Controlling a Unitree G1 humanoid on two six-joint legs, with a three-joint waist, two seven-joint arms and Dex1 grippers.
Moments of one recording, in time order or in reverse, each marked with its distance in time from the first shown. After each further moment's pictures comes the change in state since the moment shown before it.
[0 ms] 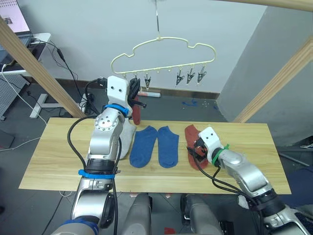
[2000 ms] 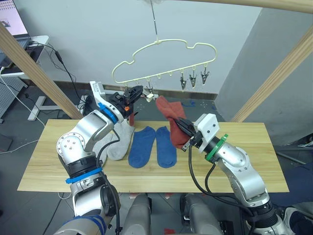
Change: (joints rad) left arm -0.066 -0.061 0.484 -0.012 -1.339 0.870 0.528; right arm 0.092 0.139 -0.078 -0.496 -0.006 -0.187 0.227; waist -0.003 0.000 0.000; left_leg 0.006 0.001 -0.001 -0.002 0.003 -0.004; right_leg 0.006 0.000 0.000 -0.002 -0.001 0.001
